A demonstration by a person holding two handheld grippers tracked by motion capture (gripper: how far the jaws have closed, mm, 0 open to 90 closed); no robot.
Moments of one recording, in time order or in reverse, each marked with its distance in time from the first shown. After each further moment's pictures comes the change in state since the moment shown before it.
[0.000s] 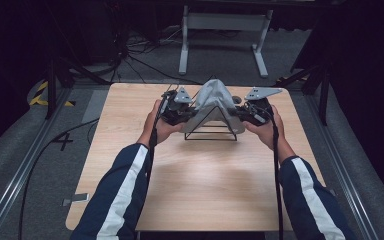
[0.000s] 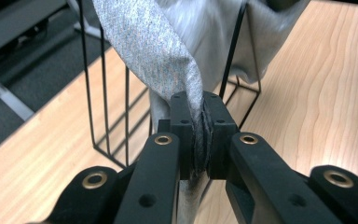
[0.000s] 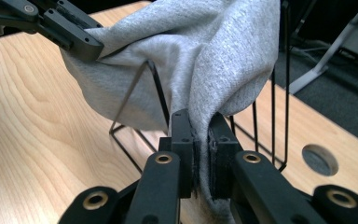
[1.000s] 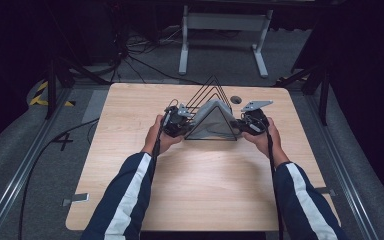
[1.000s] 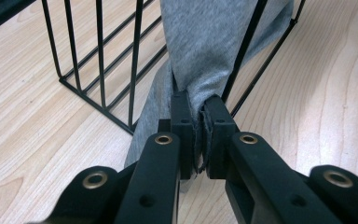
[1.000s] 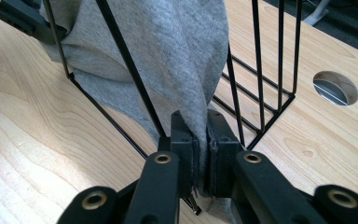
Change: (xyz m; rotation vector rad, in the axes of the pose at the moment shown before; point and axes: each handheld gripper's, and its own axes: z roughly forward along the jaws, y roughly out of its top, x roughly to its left) left arm 0.001 -0.047 0.045 0.131 0.006 -0.068; right arm -0.012 -0.051 0.035 0.146 -0.044 0.085
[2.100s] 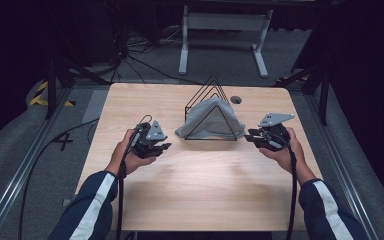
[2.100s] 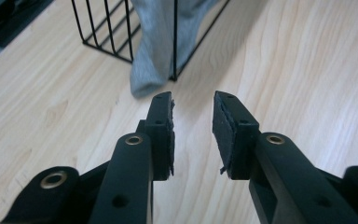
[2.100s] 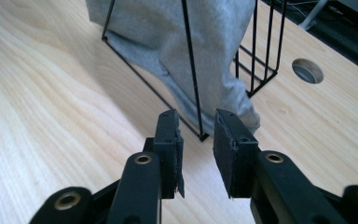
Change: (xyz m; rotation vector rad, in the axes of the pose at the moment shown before) left arm -0.026 -0.063 -0.097 0.023 0.039 0.158; right arm 0.024 -0.027 -0.073 0.006 -0.031 -0.107
